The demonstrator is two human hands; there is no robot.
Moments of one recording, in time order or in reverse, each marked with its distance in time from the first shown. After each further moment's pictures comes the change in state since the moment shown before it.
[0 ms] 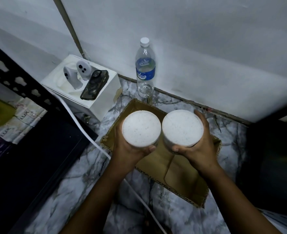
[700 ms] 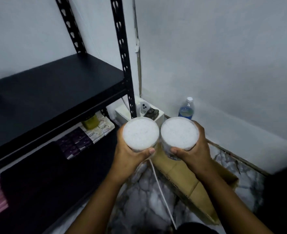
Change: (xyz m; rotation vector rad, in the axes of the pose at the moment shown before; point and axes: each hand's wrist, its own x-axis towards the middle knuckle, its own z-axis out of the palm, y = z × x) left_hand -0.108 0.186 -0.138 0.003 0.321 0.179; right_hand -0.066 -0.214 0.089 0.036 -0.176 -0.312
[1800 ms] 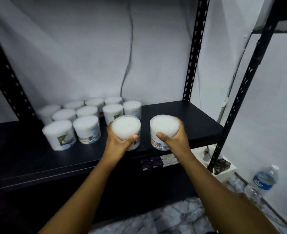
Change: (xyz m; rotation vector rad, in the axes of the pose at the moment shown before) left_hand -0.057 0.147 -0.313 0.217 0.604 0.098; right_hand 0.003 -0.209 0.280 0.229 -0.477 -0.084
